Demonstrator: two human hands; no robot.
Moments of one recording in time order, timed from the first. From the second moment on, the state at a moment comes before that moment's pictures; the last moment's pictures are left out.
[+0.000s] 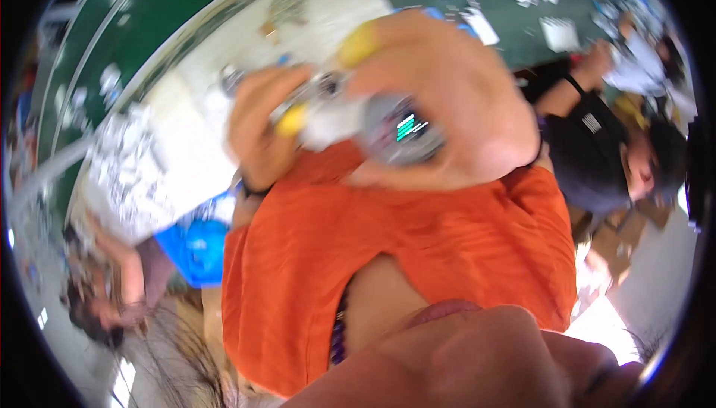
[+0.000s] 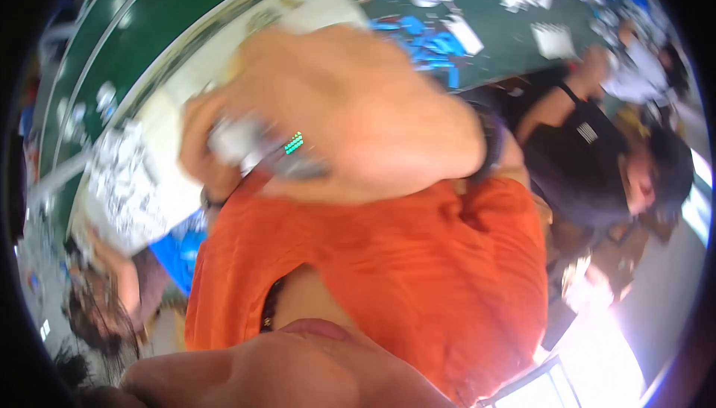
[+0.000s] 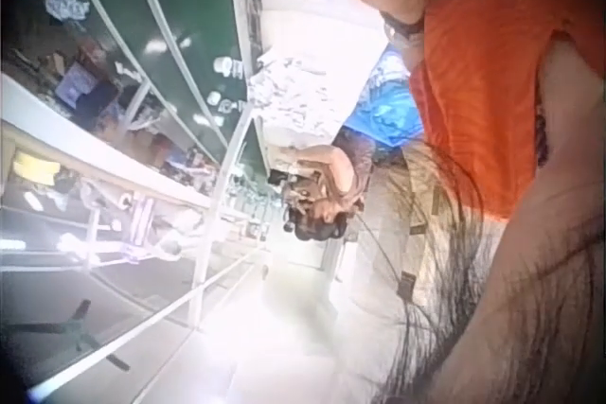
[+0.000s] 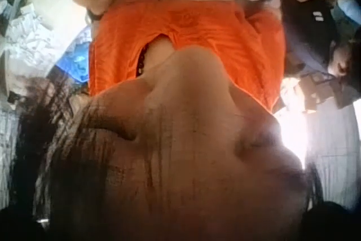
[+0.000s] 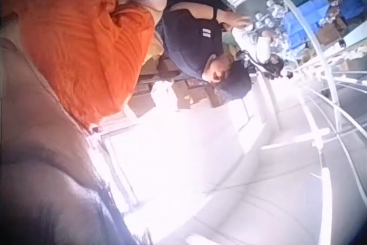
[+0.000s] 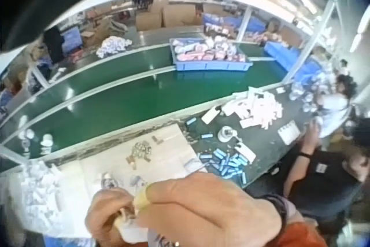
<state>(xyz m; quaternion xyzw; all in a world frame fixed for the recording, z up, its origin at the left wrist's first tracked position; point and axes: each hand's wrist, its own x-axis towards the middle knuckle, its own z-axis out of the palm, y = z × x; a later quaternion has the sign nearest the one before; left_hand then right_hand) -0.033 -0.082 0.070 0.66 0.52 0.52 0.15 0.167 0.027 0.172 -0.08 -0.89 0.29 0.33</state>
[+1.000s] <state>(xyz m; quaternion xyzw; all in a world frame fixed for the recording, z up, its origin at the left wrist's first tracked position) -0.029 -0.078 0.063 0.56 0.56 0.56 0.23 0.162 0.053 0.111 -0.06 -0.75 0.50 0.43</state>
